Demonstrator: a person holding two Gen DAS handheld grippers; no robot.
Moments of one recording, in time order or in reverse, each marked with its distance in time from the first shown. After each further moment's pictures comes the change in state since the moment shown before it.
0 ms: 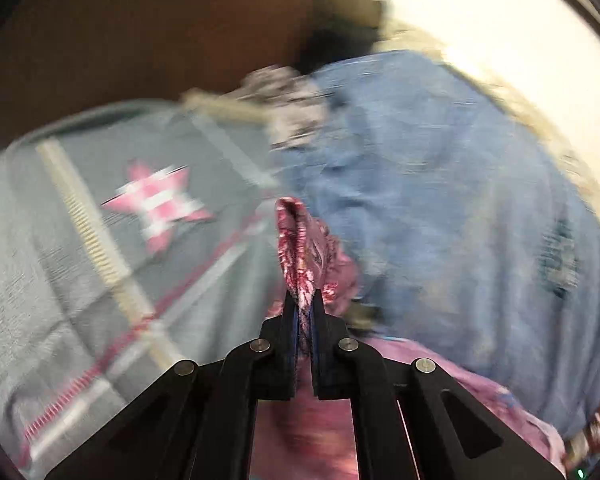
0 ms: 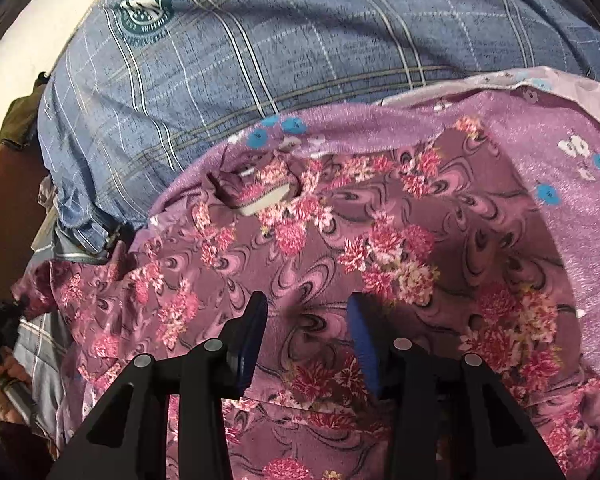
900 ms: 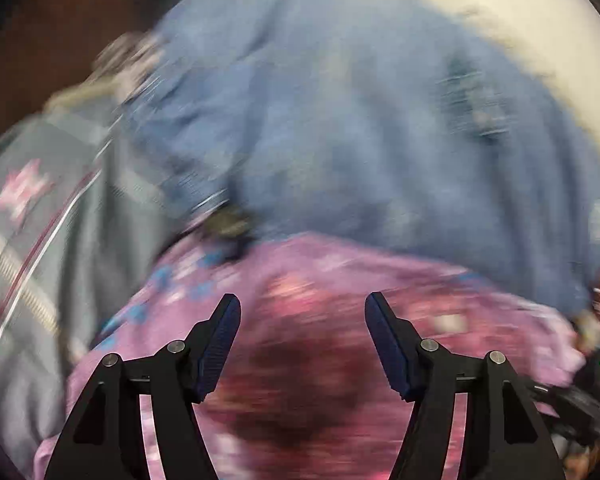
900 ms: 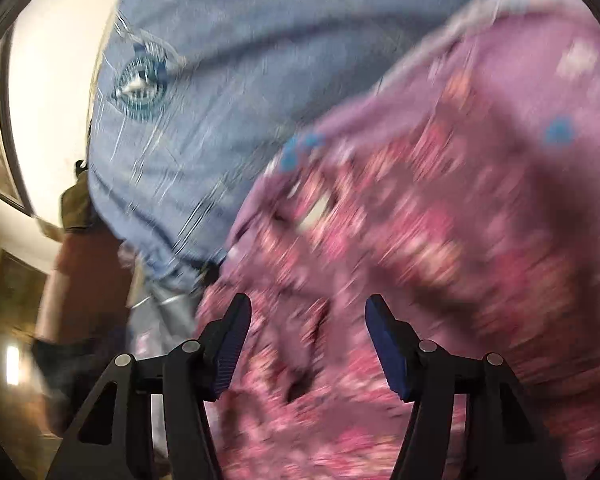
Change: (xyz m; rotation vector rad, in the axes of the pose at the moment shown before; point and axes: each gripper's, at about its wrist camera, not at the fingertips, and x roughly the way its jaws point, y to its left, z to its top) left arm 0.021 -0.099 -0.080 0.264 0.278 -0.020; right arm -0.004 -0.037 0.017 0.326 0.119 0.392
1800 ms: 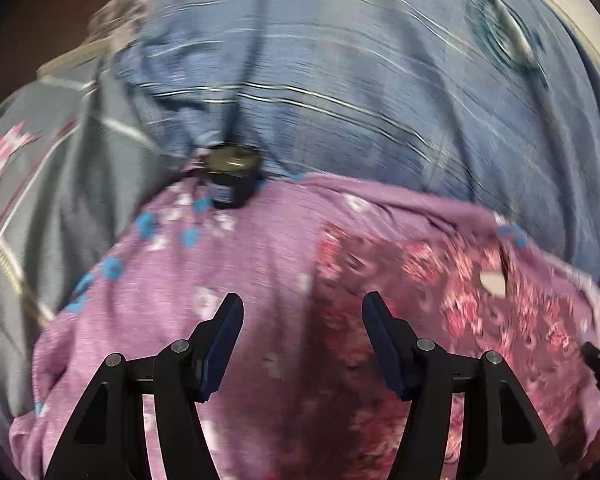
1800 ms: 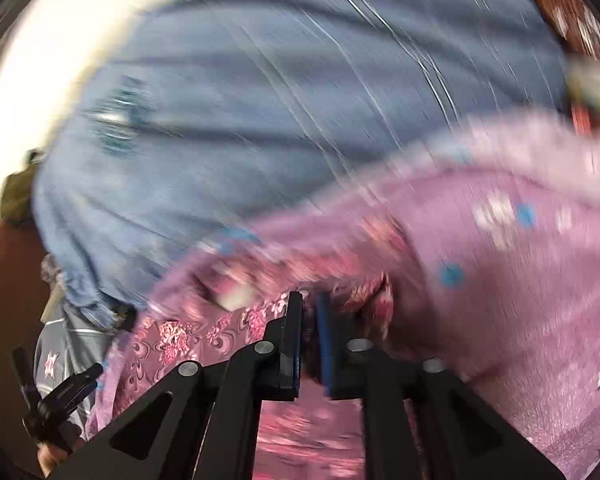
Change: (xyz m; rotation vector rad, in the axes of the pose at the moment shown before) left arm 0.048 -0.035 -0.021 0.091 0.093 0.049; right arm -0.056 0.003 0.015 -0.147 -0.239 -0.410
